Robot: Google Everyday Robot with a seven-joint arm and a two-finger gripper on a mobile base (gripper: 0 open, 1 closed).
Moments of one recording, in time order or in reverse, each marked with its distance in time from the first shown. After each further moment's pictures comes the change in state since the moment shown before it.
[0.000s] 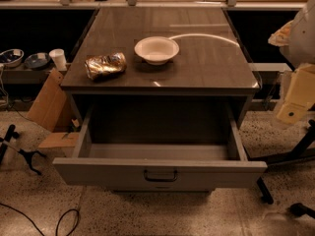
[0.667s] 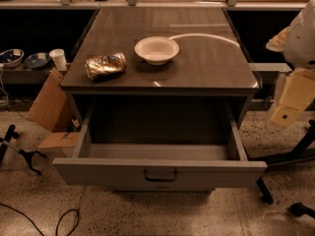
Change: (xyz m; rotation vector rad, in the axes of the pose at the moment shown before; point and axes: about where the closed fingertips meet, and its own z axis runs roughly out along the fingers) arm -0.001 0.001 0.012 -0.017 -0.012 0.032
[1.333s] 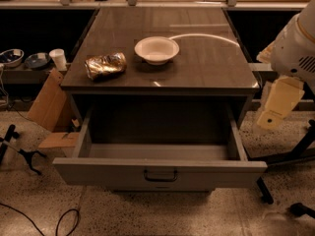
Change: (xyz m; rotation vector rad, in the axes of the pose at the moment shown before) arm -0.003 0.001 0.029 -0.061 -0.026 0.058
